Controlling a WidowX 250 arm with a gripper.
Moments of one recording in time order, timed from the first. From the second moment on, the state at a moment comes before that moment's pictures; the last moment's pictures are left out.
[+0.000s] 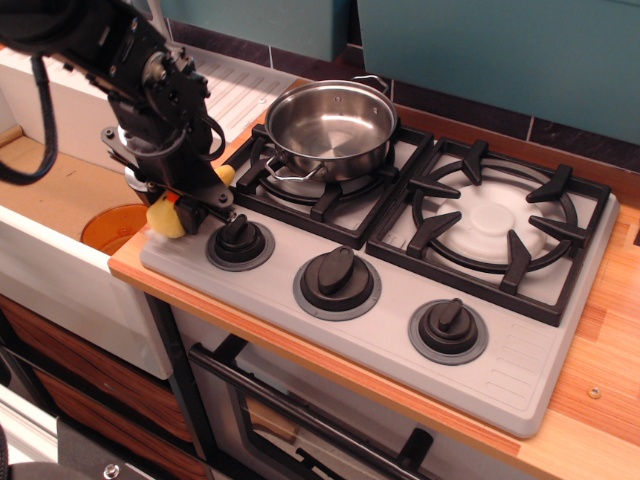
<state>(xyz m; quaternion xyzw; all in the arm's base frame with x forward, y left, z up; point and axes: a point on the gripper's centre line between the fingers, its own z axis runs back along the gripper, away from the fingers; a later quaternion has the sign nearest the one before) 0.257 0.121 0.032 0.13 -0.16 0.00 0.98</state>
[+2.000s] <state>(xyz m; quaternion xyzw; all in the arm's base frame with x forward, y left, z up) 0.355 0.060 0.120 0.09 -0.10 -0.04 0.99</state>
